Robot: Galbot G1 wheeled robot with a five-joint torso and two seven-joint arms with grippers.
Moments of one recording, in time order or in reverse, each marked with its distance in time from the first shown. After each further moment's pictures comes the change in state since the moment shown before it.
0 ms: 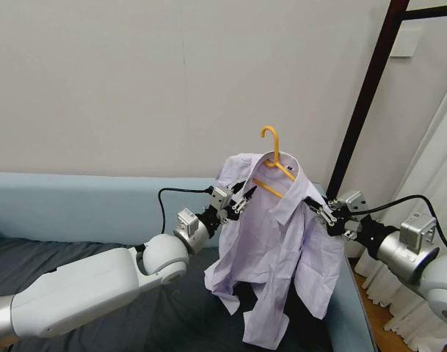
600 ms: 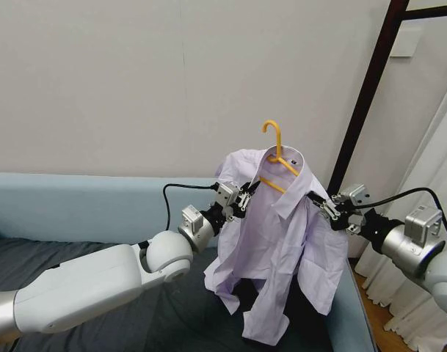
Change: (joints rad) left arm -0.021 0.006 0.001 -0.035 -0.003 0.032 -0.029; right arm 0.029 -0.014 -0.004 0.002 0.021 -0.007 0.004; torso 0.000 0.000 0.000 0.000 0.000
